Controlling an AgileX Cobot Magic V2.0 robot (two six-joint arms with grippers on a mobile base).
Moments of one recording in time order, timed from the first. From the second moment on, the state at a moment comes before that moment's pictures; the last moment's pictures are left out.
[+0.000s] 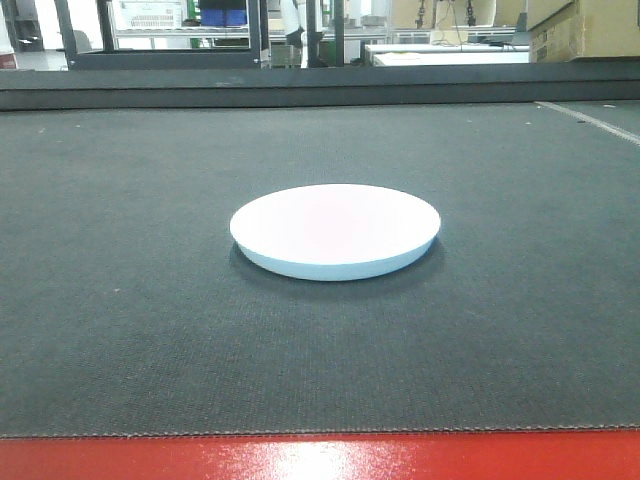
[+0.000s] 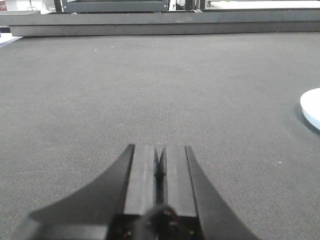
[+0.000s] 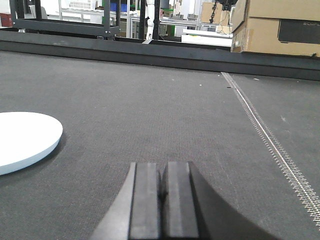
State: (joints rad) left arm -0.06 -0.02 0.03 -0.19 0.12 0.25; right arm 0.07 -0.01 0.03 0.03 0.04 -0.04
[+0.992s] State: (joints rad) left arm -0.06 -0.02 0.03 -0.19 0.12 0.25; right arm 0.07 0.02 -0.13 0.04 0.16 -0.03
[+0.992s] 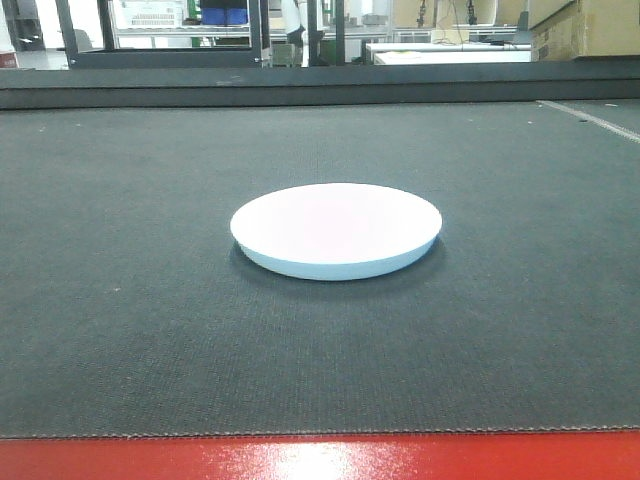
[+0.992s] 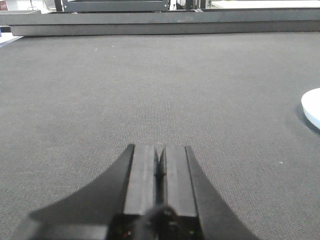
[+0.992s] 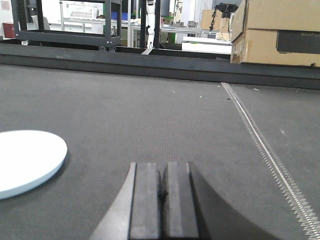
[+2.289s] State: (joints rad) left arm -0.06 -0.02 0.03 -0.19 0.12 0.25; right arm 0.43 1.84 -1.44 0.00 0.67 0.17
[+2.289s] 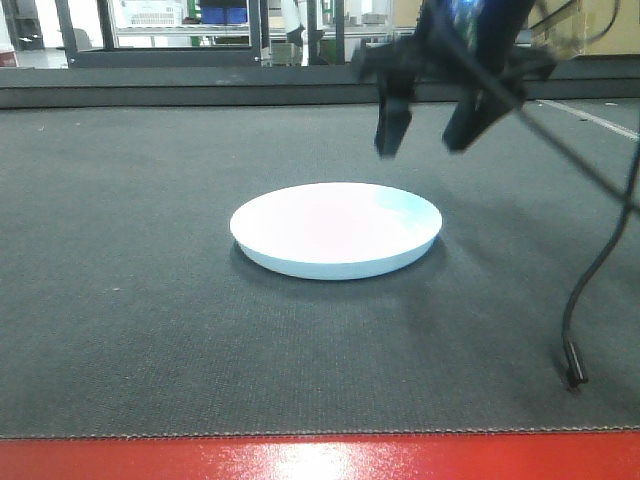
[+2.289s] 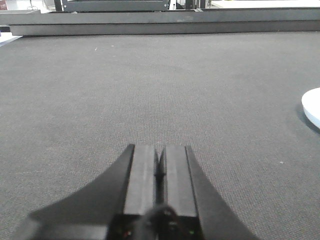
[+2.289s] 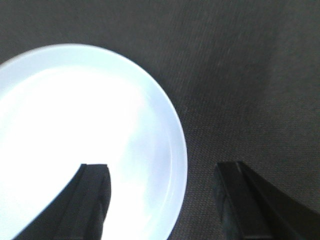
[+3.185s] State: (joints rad) left arm -0.06 -0.02 0.03 -0.19 0.12 0.25; right arm 0.43 1.97 -1.46 -0.05 0.62 0.18
